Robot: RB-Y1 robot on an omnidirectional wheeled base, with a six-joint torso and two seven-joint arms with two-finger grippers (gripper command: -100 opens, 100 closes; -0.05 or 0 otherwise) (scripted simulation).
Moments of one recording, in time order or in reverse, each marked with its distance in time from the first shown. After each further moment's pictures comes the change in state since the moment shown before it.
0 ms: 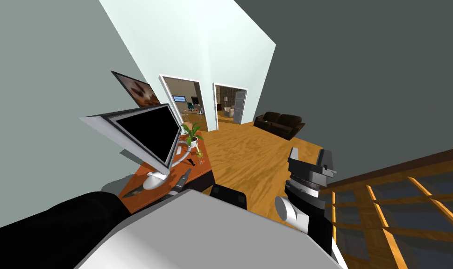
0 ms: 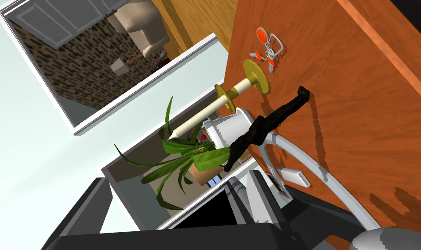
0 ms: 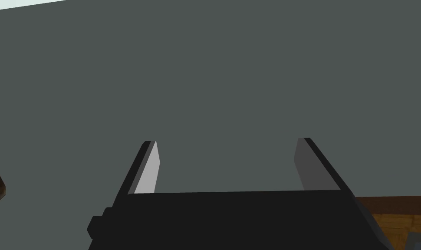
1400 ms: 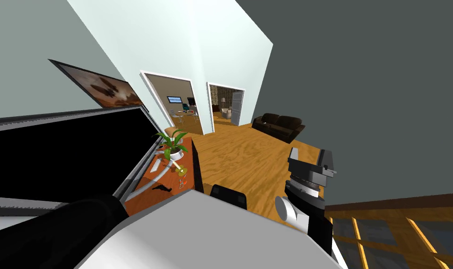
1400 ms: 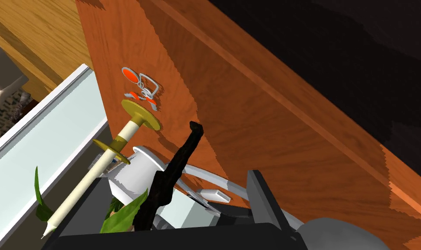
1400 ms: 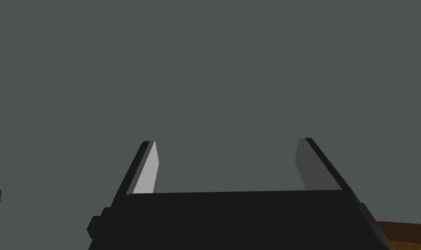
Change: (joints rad) left arm 0.161 0.100 0.084 0.364 -0.053 0.039 0.077; right arm 0.000 0.000 0.000 0.000 0.000 0.000 0.000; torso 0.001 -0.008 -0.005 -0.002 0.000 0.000
